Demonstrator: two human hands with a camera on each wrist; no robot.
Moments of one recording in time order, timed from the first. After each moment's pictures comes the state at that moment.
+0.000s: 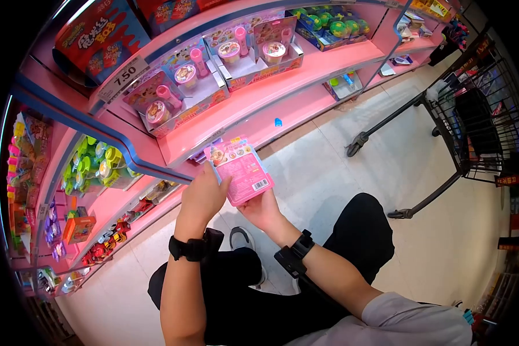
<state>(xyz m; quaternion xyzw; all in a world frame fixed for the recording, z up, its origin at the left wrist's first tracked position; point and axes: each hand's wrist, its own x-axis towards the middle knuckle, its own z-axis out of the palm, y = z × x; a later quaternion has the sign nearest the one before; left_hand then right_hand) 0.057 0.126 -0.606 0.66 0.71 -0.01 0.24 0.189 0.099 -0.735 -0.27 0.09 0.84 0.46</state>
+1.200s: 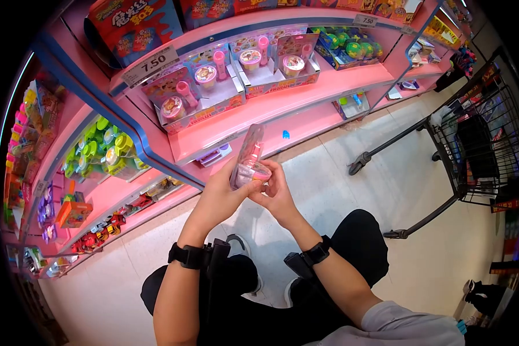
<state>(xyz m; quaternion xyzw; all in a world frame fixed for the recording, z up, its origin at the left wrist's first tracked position) 0.063 0.119 -0.596 0.61 0.52 0.34 0.49 0.218 0.121 -0.686 -0.32 -0.47 0.64 0.51</state>
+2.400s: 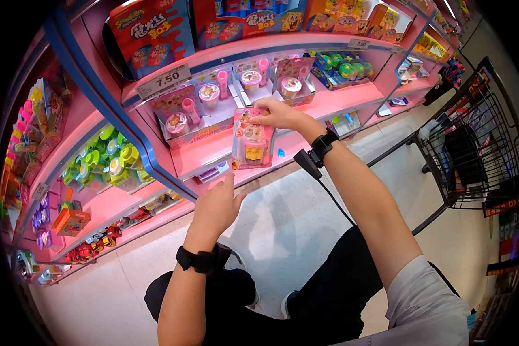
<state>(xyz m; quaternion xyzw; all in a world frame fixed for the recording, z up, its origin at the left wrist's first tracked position) 0.054 0.120 -0.595 0.70 0.67 0.09 0.23 0.237 0.372 -0.629 -0.38 -0.83 0.38 0.14</state>
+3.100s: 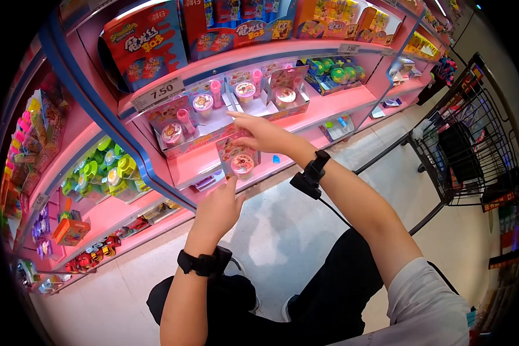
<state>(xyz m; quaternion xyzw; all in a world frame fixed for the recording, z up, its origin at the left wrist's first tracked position) 0.062 0.128 -0.592 0.72 0.64 0.12 0.23 0.219 0.312 -0.604 -0.21 -0.90 0.26 0.29</state>
